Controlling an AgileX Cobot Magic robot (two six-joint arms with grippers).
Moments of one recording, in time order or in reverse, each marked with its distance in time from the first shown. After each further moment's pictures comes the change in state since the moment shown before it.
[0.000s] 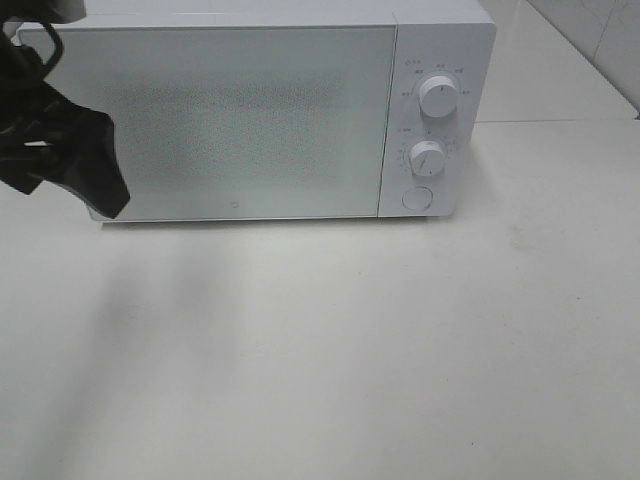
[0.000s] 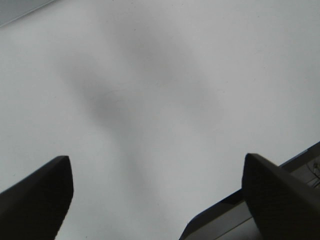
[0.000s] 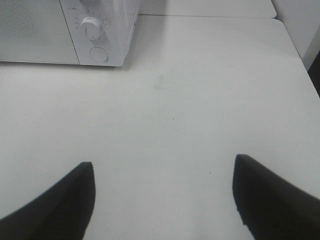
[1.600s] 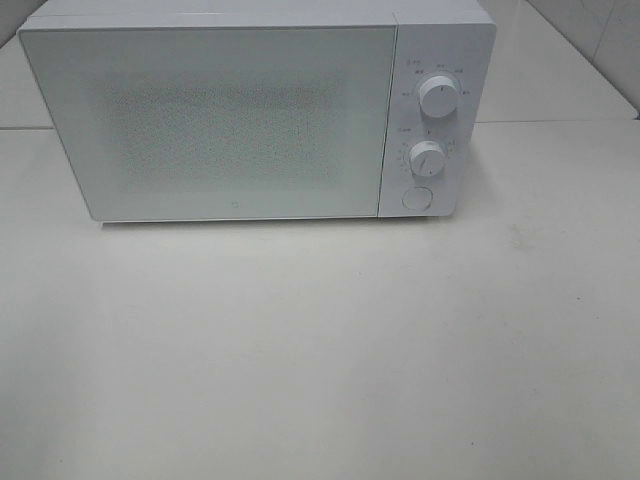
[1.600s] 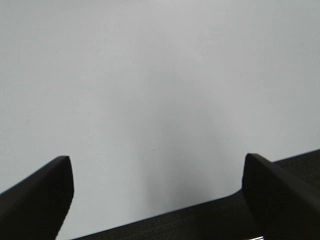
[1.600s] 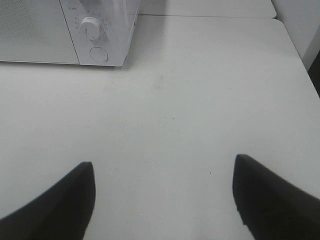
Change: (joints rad) left arm 0.191 -1.167 0.711 0.179 -0.025 -0.077; right arm 0.000 0.000 0.000 0.000 0.000 0.000
